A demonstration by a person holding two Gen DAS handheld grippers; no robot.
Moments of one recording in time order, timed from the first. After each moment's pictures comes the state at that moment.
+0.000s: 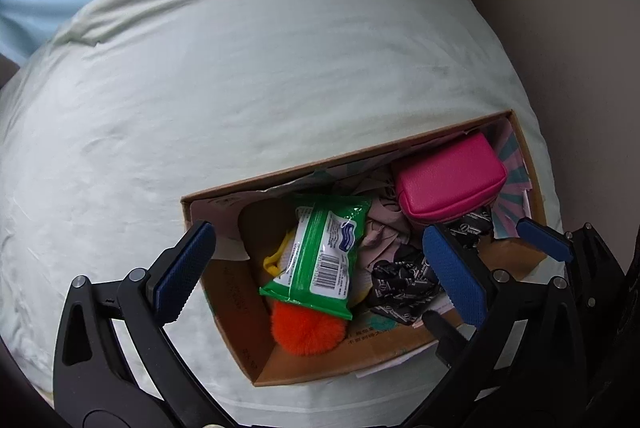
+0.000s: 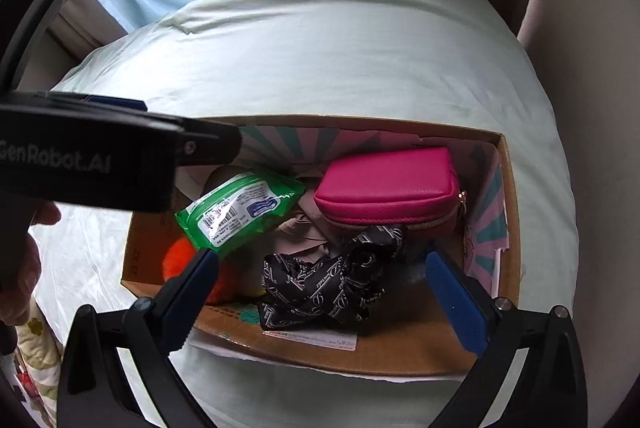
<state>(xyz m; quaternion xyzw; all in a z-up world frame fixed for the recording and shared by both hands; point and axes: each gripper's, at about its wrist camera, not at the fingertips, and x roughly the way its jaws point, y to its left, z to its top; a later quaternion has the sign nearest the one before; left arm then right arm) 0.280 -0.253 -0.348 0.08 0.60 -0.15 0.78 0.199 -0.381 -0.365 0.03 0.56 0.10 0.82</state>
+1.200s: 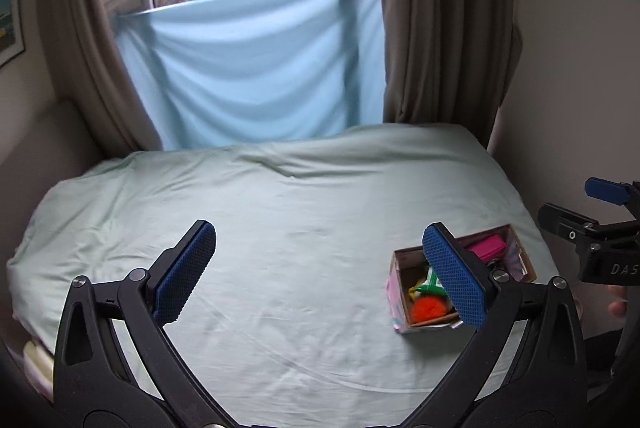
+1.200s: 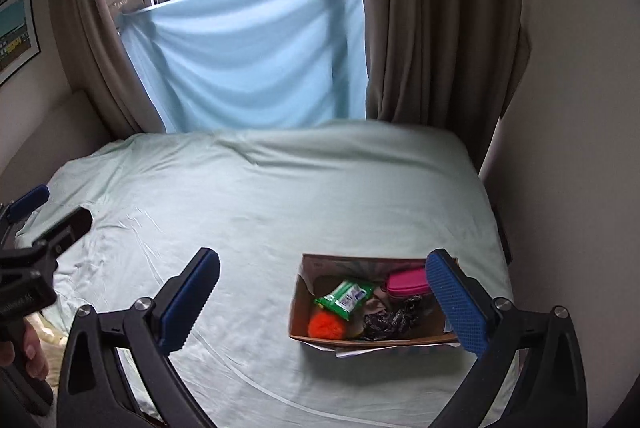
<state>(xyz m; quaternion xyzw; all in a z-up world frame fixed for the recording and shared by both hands) 0.071 -0.017 -0.046 0.05 0.31 -0.03 0.95 0.091 -0.264 -0.067 0.02 0.39 0.07 0.92</state>
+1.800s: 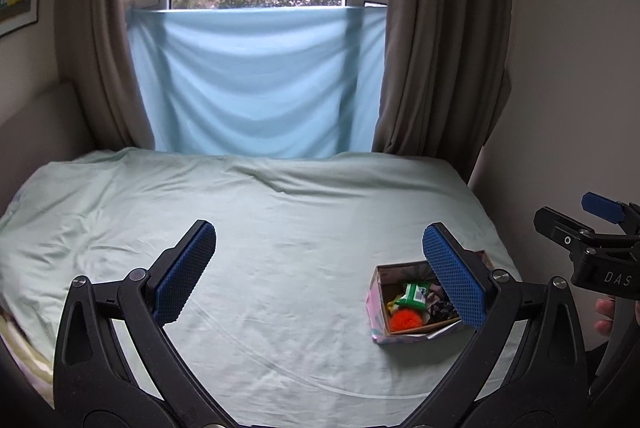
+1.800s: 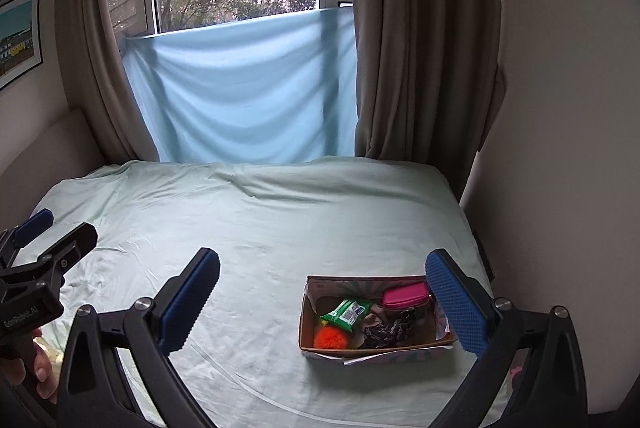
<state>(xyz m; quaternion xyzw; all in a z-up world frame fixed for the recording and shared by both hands) 0.022 0.020 -0.031 -0.01 0.27 -0.04 0.96 0.041 -0.231 -0.026 0.01 0.33 0.03 0.94</state>
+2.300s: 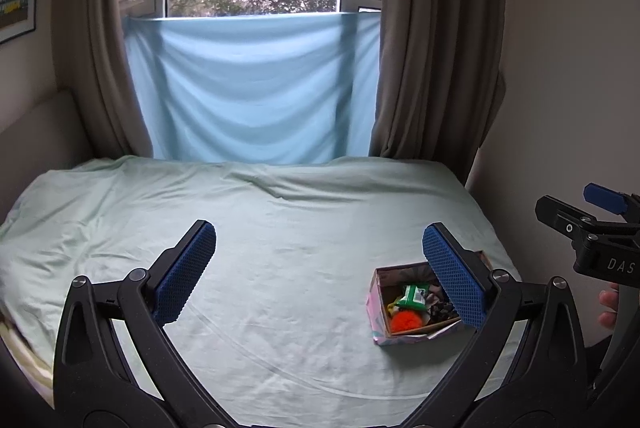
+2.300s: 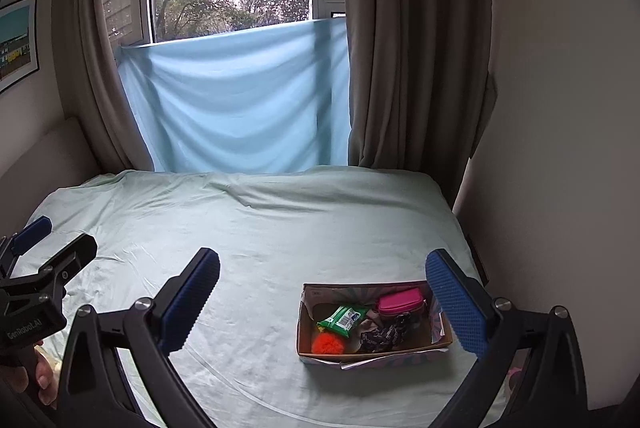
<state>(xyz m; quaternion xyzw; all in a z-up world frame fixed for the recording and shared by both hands) 0.017 0.017 -0.025 0.00 0.26 -0.05 0.97 0.034 -0.229 -0.018 0.01 0.32 0.01 0.95</state>
